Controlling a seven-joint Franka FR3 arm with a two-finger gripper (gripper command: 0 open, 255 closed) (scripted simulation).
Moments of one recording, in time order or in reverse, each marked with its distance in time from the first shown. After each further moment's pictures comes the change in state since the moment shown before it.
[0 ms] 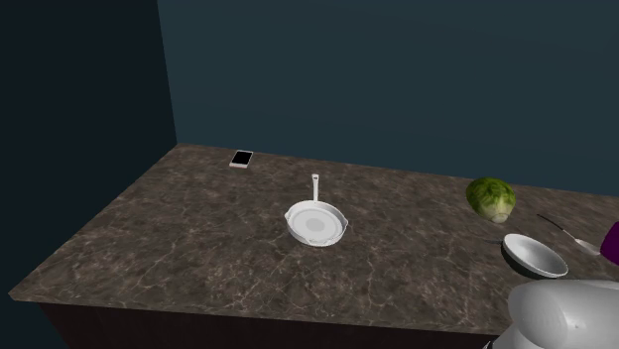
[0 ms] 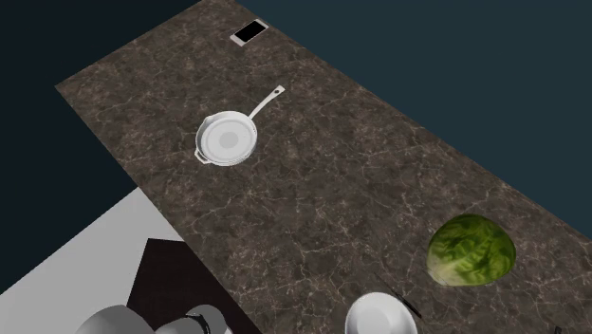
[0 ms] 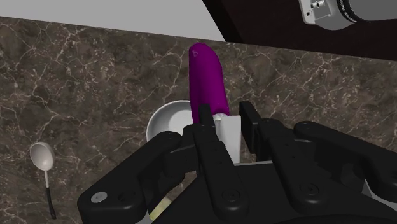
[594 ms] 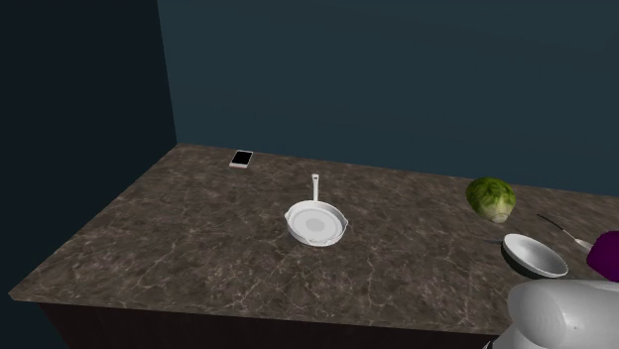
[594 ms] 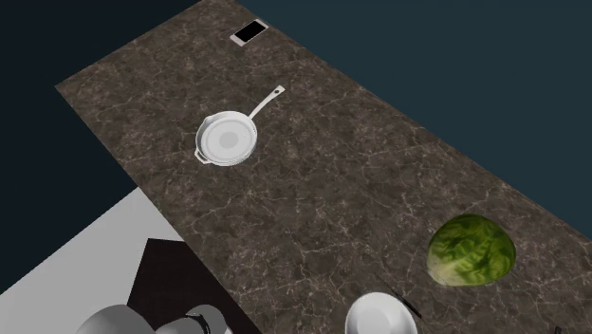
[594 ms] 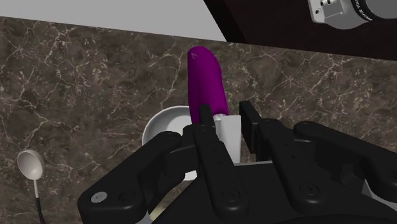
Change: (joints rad) arm -0.018 -0.058 -0.027 -0.151 -0.030 0.094 0.030
